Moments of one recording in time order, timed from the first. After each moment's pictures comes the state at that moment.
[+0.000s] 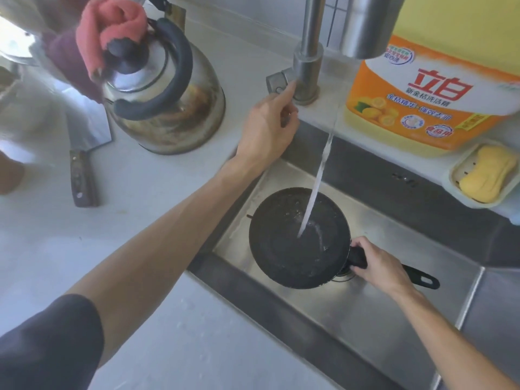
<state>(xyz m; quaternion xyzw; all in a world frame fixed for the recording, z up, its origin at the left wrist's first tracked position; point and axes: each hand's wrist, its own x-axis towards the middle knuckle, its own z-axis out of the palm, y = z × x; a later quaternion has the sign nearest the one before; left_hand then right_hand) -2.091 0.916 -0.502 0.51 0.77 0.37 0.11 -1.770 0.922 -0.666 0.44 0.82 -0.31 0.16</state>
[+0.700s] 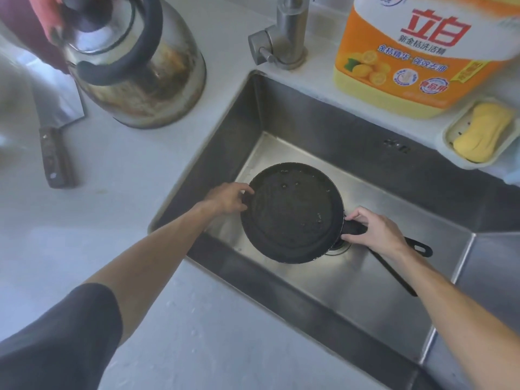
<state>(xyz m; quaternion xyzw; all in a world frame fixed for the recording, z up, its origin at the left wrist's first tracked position) -2.101 0.805 -0.651 0.44 0.80 -0.03 0.41 -1.767 0.934 -0.661 0.48 0.77 -0.41 0.11</state>
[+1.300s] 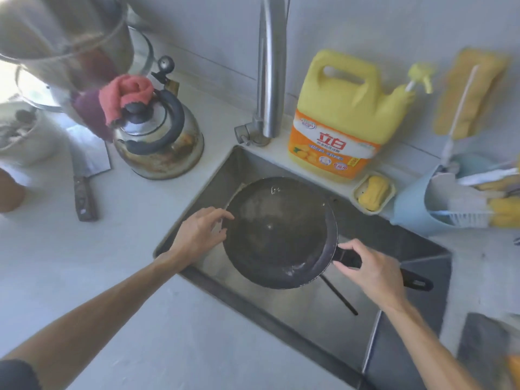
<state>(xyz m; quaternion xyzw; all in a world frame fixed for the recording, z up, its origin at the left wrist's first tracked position) -2.060 0.758 -0.502 0.55 0.79 0.23 0.15 -1.719 0.904 -0.487 0.44 0.88 -0.17 -0.10</state>
